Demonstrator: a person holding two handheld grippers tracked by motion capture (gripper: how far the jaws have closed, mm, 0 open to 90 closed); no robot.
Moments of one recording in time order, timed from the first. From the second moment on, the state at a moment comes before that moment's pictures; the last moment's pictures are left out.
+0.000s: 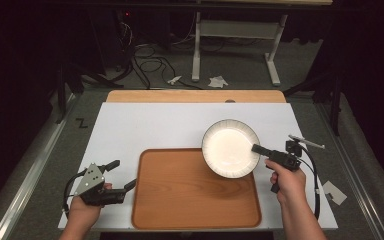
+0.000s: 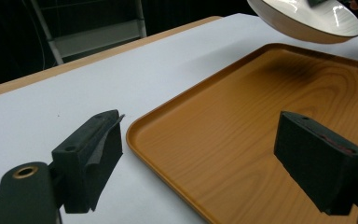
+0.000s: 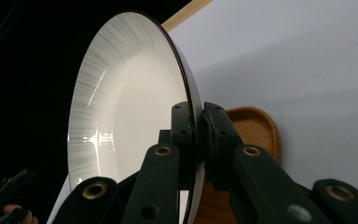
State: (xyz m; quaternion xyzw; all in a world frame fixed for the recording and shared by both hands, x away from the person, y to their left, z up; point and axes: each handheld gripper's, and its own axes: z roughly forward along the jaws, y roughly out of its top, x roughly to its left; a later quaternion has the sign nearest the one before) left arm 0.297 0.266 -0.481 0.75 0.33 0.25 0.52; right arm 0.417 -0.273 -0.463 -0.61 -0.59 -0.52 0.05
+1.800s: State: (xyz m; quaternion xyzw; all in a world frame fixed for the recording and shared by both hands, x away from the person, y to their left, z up) left arm 0.296 0.265 -0.481 0.74 0.33 0.25 0.52; right arm 0.393 -0.186 -0.480 -0.53 -0.71 -0.45 0.09
